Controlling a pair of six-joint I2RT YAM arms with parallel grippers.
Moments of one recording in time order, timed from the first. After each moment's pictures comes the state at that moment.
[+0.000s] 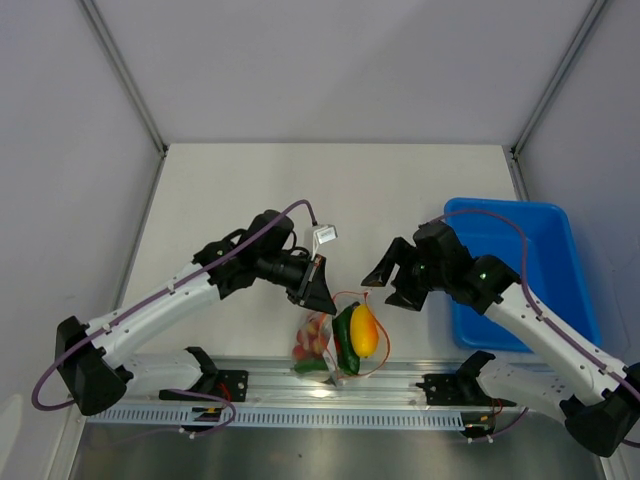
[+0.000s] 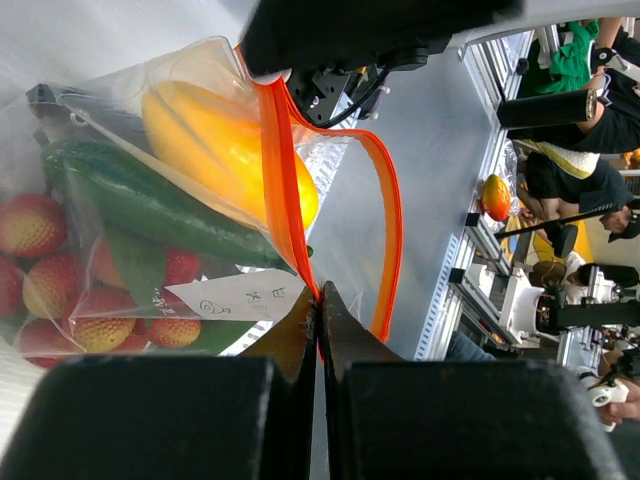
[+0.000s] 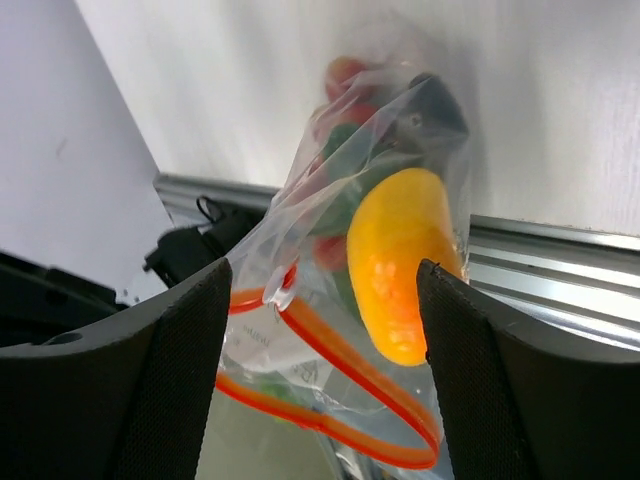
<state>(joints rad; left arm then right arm) -0.80 1.17 1.03 -0.58 0.73 -0.48 0.71 0.99 0.97 -0.79 -0.21 1.13</state>
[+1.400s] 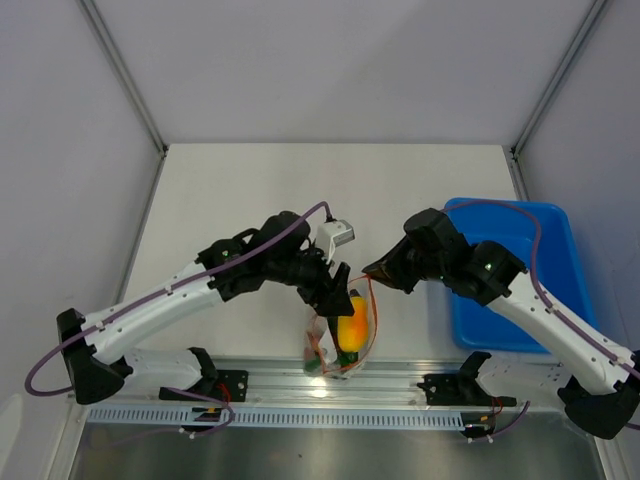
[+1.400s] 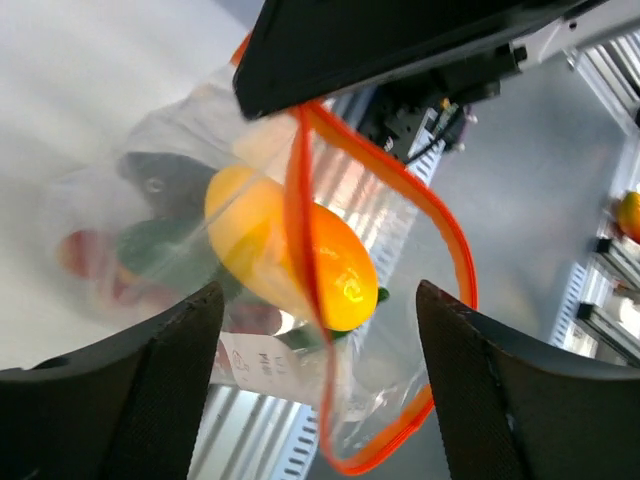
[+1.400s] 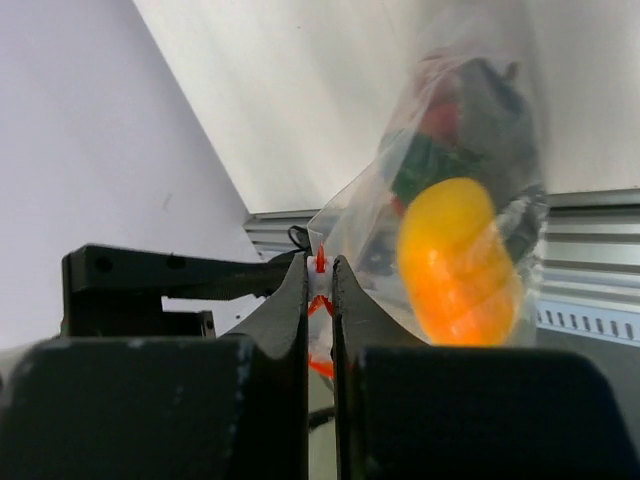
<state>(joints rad) -0.96 1.20 1.18 -0.66 0.43 -0.33 0.83 1.07 1.23 -0.94 0.02 1.46</state>
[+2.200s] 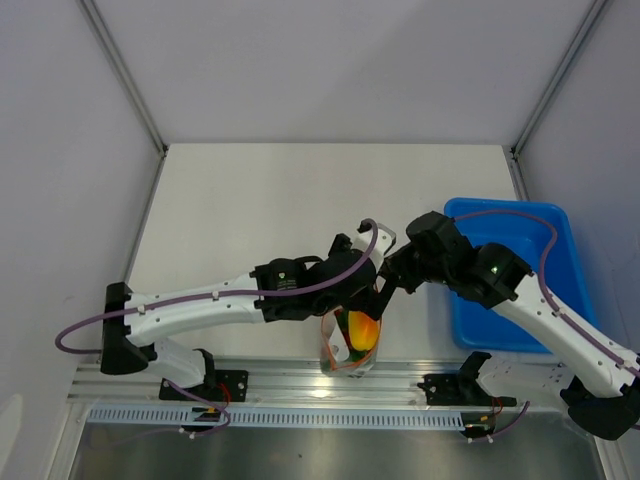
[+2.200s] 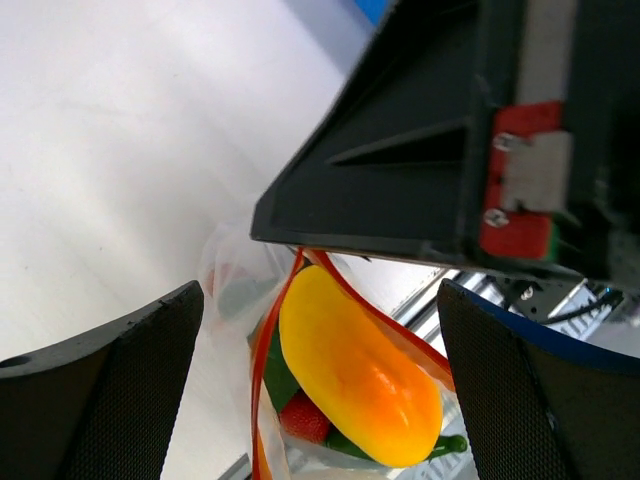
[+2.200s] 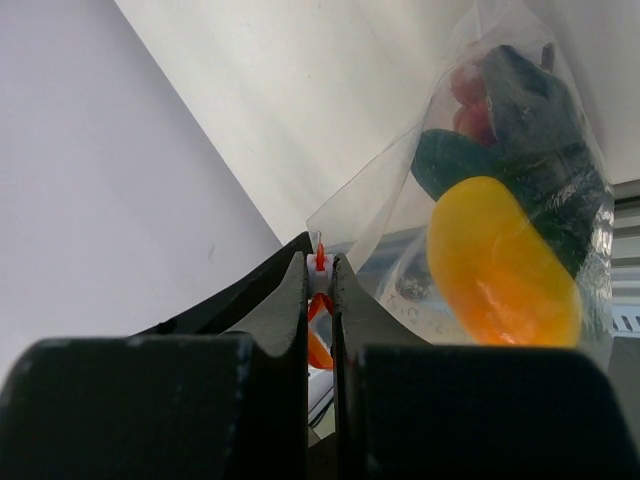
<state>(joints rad) -1.32 1.42 1.39 -0.62 -0.40 -0.41 0.86 1.05 1.24 -0.99 0.14 1.65</state>
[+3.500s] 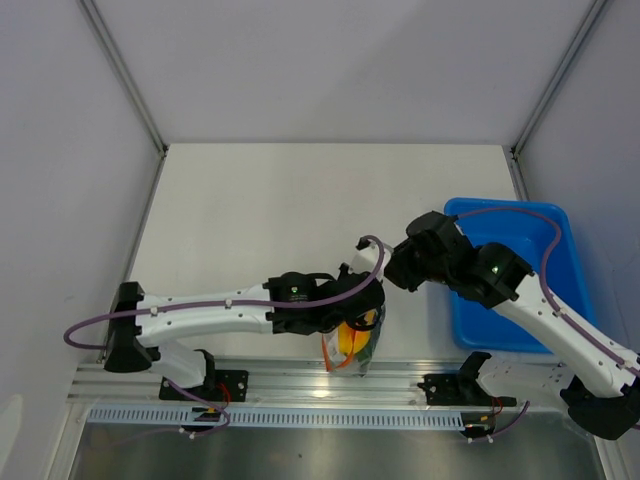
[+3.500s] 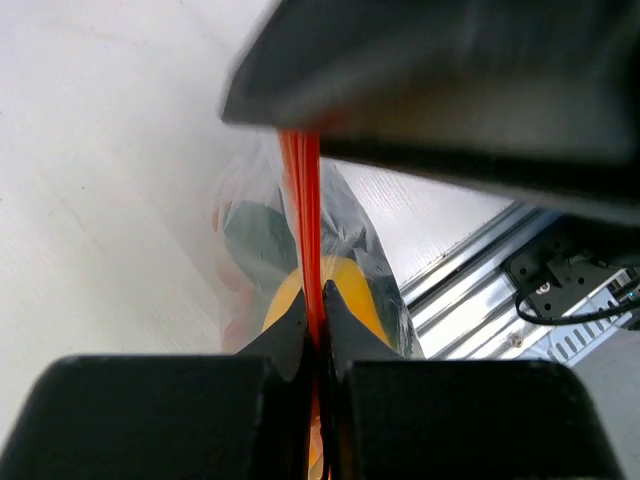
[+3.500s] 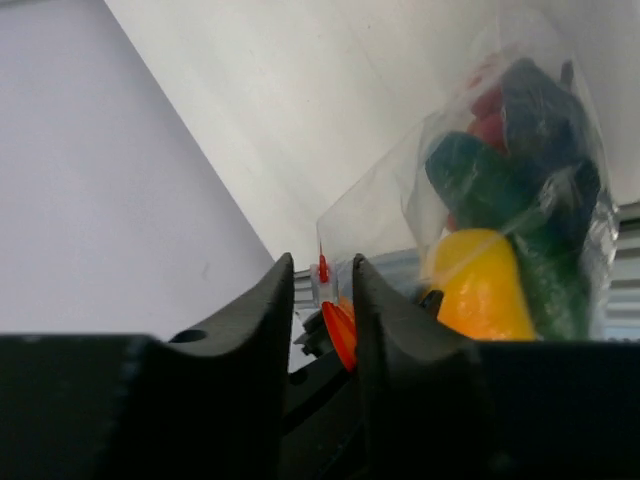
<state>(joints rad) -1.39 1.48 1.37 -0.69 -0.53 -0.59 0.86 1.06 1.26 -1.02 0.20 1.65</state>
